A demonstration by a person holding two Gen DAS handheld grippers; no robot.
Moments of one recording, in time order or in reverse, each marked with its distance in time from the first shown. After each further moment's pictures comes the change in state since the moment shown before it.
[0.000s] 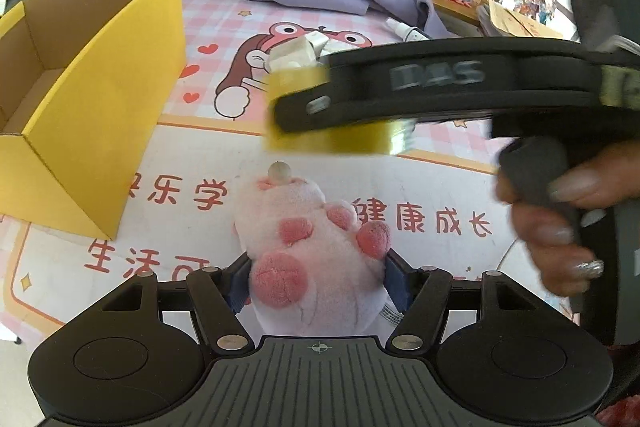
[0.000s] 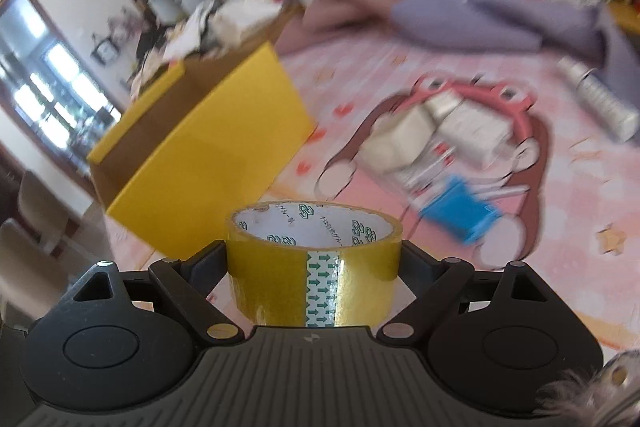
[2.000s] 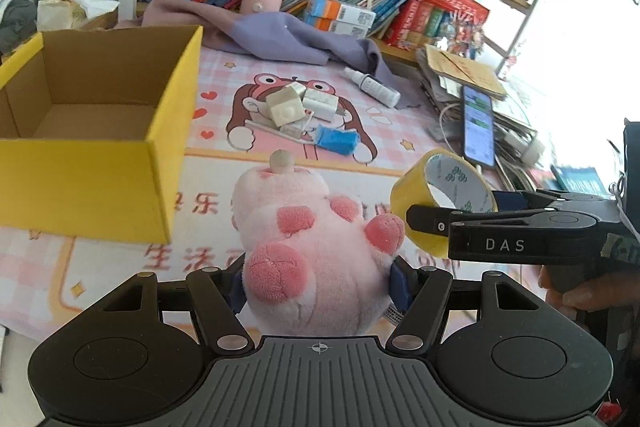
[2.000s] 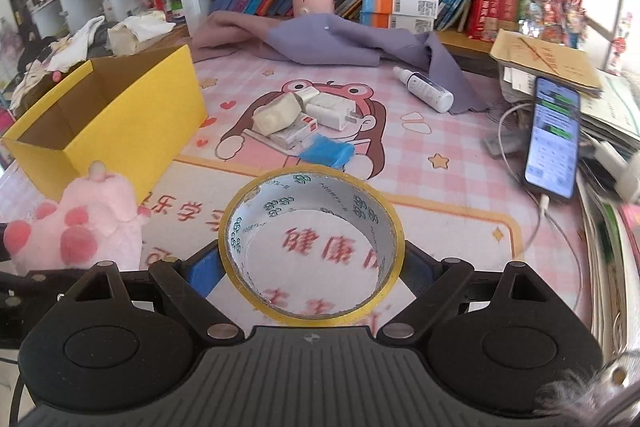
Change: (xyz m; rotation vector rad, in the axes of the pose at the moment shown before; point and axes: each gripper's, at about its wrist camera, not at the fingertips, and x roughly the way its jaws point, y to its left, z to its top) left arm -0.090 0.067 -0.036 0.089 -0.140 -0.201; right arm -0.069 0.094 -0.093 0.037 -0.099 -0.515
